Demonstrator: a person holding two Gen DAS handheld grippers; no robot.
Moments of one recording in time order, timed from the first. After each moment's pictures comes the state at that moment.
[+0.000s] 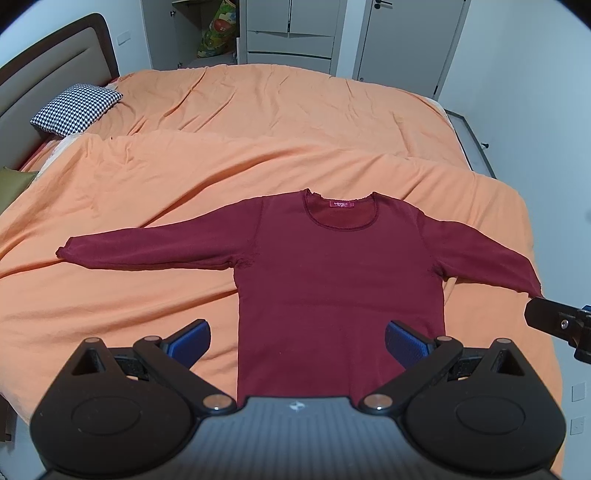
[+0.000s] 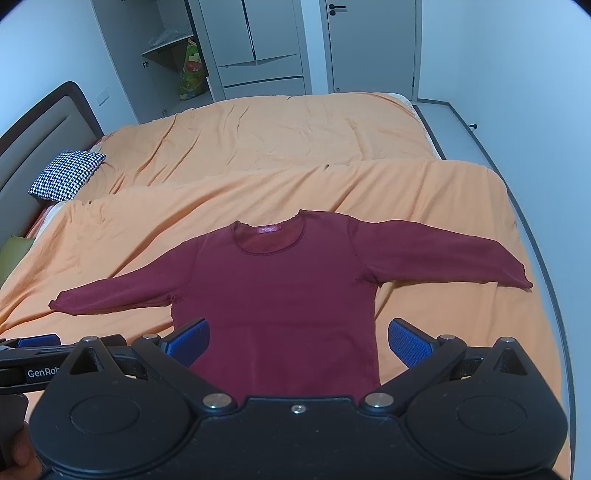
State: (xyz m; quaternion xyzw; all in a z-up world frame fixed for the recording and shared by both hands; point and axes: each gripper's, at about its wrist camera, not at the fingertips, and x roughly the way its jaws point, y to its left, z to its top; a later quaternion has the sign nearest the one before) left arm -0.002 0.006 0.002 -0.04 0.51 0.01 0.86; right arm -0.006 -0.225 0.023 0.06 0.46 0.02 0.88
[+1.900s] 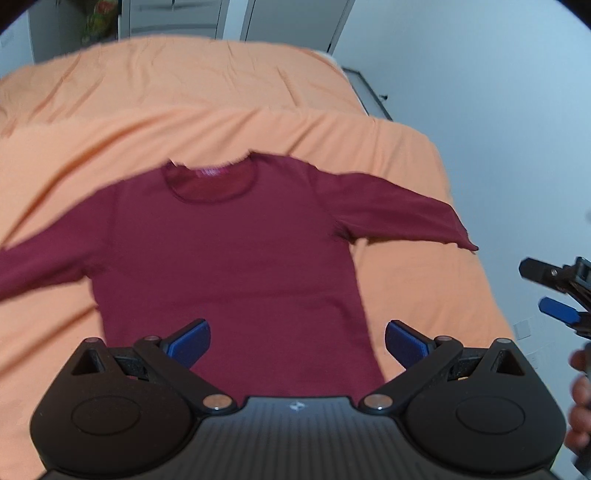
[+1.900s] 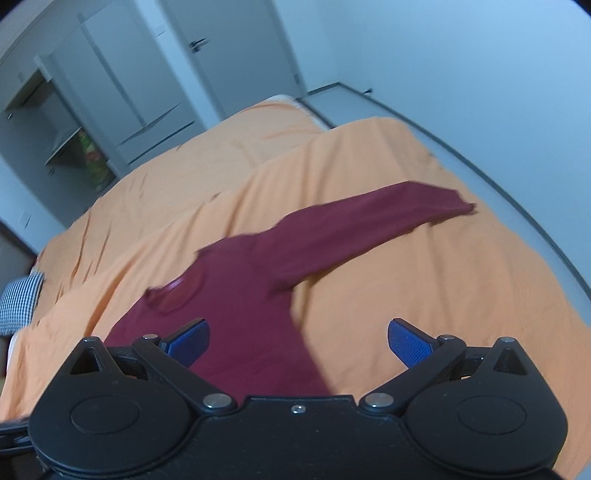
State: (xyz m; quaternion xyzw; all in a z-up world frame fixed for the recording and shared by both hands) left arm 0.056 -0.081 -0.087 -0.06 0.54 -0.18 0.82; right arm -0.010 -0.378 -0.076 0.24 0.41 -0.13 0.87
